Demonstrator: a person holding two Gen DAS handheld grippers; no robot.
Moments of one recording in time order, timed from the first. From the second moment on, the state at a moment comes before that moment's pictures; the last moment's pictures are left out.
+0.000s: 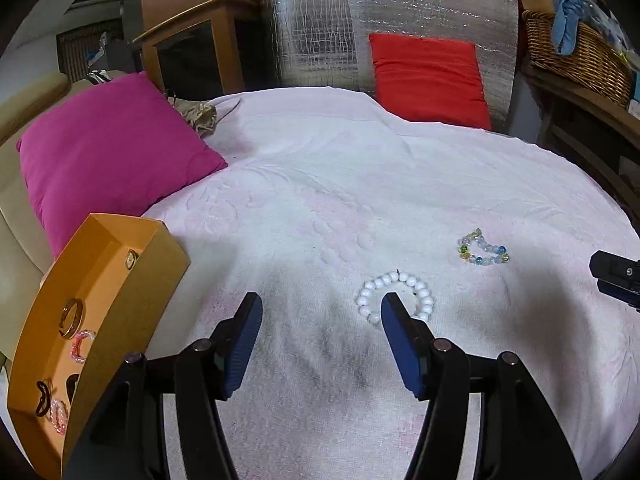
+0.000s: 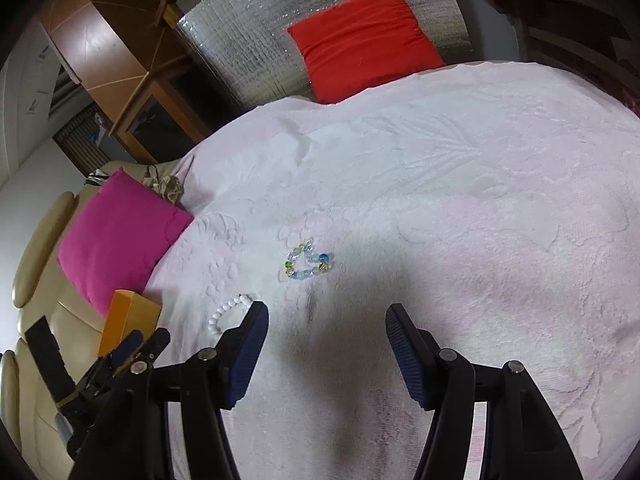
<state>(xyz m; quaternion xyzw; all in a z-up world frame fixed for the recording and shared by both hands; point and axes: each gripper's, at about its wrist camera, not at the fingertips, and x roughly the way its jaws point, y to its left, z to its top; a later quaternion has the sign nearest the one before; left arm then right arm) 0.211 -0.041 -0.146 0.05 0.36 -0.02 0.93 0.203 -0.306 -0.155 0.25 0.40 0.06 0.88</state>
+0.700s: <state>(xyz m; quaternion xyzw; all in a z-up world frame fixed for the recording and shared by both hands) 0.214 -0.026 -0.154 0.05 0.38 -0.01 0.92 0.215 -0.285 -0.161 0.26 0.42 0.07 0.87</state>
